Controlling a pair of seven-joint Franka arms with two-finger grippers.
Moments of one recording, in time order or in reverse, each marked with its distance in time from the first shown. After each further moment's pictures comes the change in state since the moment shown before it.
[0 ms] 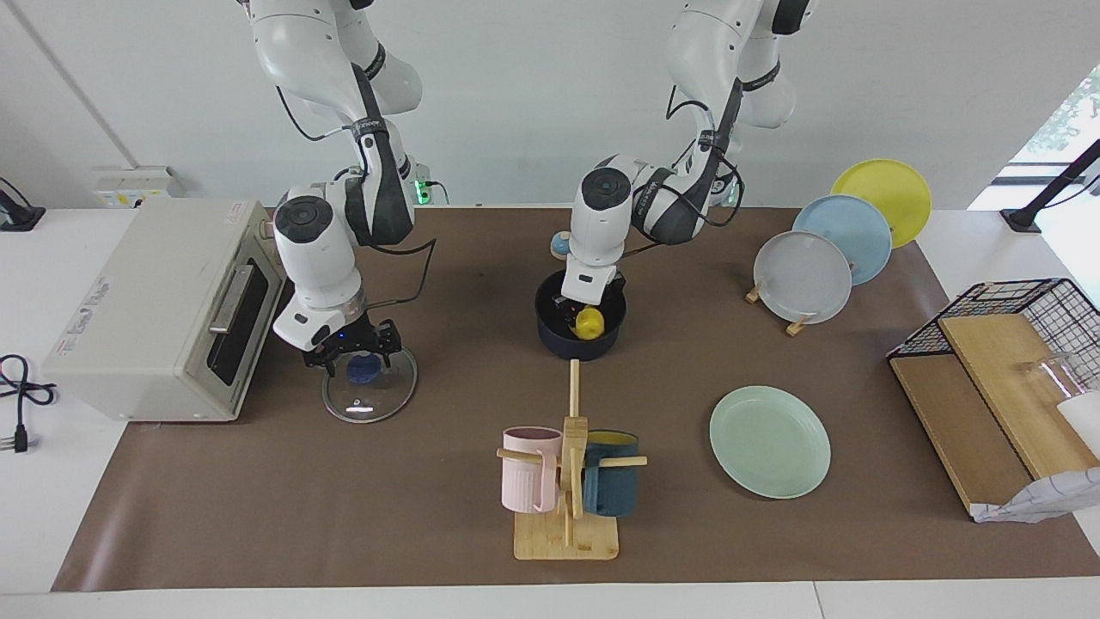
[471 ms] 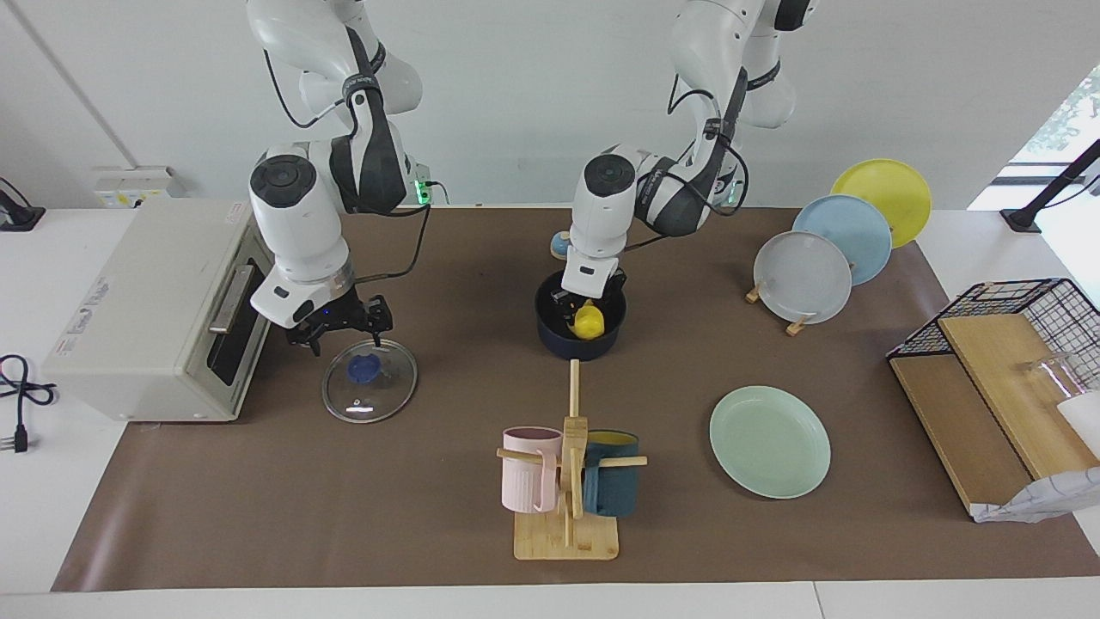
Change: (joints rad) left arm 0.001 -0.054 0.011 0.083 0.001 -0.092 0.007; right arm 0.007 -0.056 0.018 0.135 0.000 -0.223 0.000
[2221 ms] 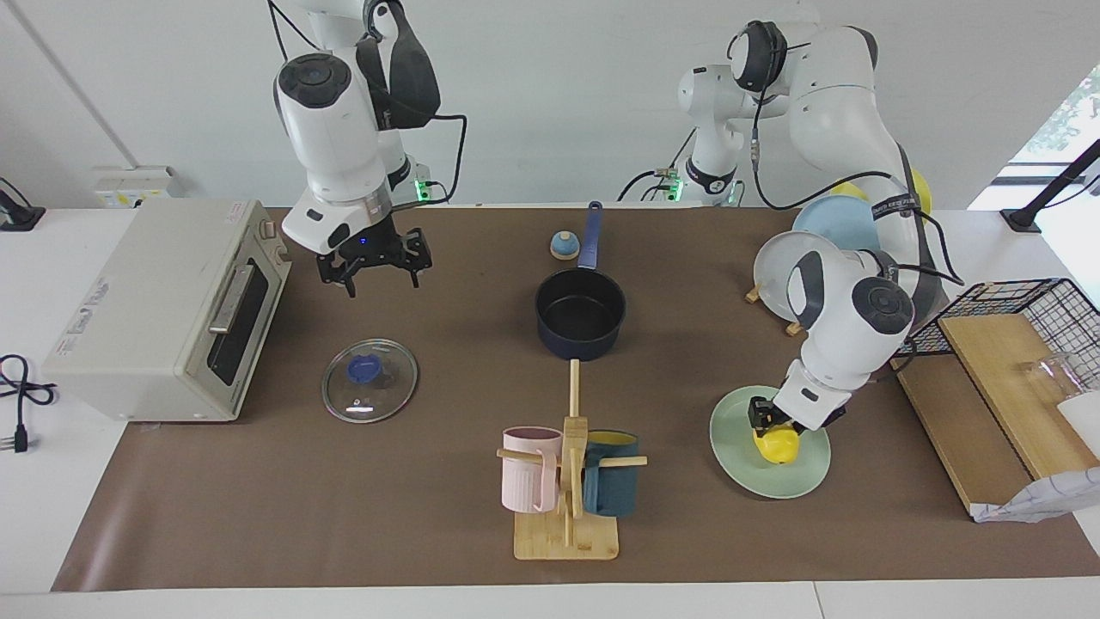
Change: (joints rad) left arm 0.514 0.370 0.025 0.425 0.049 -0.028 0.977; right arm 0.025 -0.079 0.058 0.061 0.061 -0.141 0.062
